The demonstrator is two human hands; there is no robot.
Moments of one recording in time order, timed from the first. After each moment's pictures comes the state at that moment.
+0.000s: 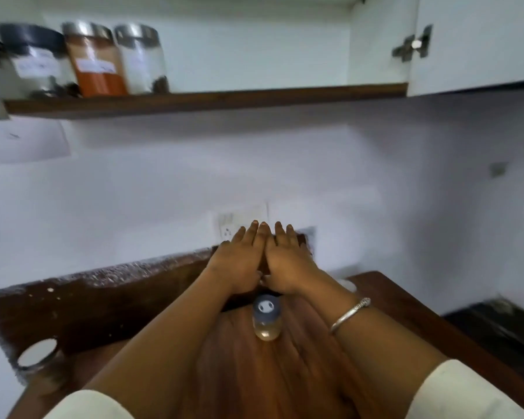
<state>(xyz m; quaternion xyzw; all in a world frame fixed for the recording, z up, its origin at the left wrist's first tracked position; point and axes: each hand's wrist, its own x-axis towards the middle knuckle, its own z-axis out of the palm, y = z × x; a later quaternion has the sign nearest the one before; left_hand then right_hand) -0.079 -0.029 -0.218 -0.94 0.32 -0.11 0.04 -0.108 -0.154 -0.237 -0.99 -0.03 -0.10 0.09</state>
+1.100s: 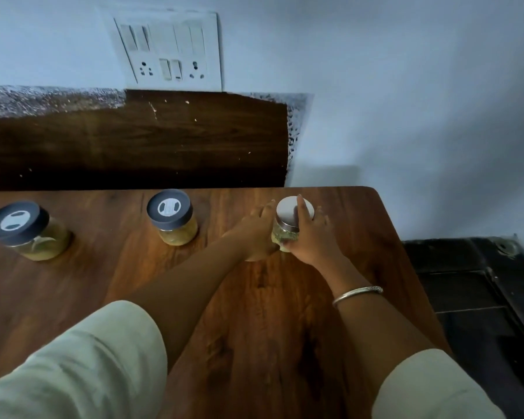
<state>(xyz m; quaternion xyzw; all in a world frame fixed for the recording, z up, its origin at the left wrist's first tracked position) 0.049 -0.290 -0.489 -0.95 0.19 0.17 -0.19 0.028 -0.441 -0.500 -0.98 0.00 0.05 0.18</state>
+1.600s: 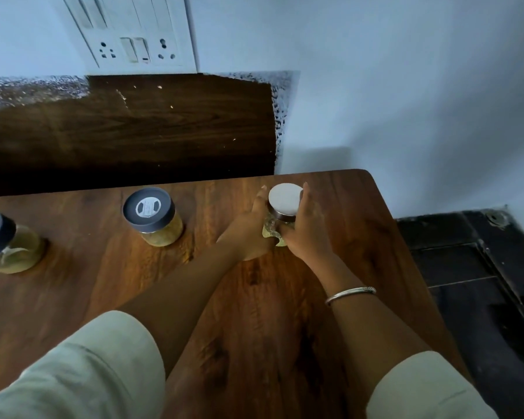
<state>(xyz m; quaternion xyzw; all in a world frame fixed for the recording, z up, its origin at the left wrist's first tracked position) 0.056 -0.304 -0.515 -0.92 0.18 0.13 -0.31 0.031 -0.441 -0.514 -0.94 0.07 -0.04 0.34</state>
